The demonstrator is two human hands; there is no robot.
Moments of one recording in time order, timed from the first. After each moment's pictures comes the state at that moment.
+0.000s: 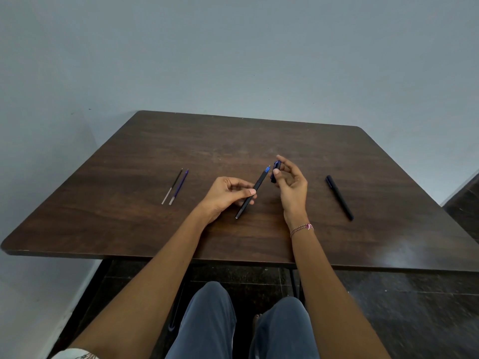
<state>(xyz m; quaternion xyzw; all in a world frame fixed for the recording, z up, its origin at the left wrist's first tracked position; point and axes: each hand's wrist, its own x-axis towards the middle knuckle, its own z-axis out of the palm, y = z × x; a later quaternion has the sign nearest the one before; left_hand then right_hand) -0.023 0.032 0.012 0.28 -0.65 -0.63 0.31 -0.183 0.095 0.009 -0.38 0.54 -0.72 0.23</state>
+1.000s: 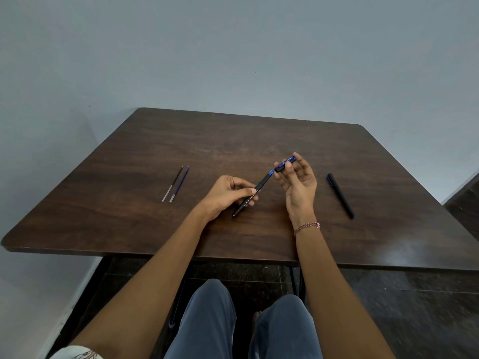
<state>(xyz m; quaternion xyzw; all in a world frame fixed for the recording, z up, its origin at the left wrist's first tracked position) -0.022 0.031 0.009 0.27 -0.68 -0.62 0.28 -0.187 0.099 0.014 -0.28 0.36 -0.83 0.33</state>
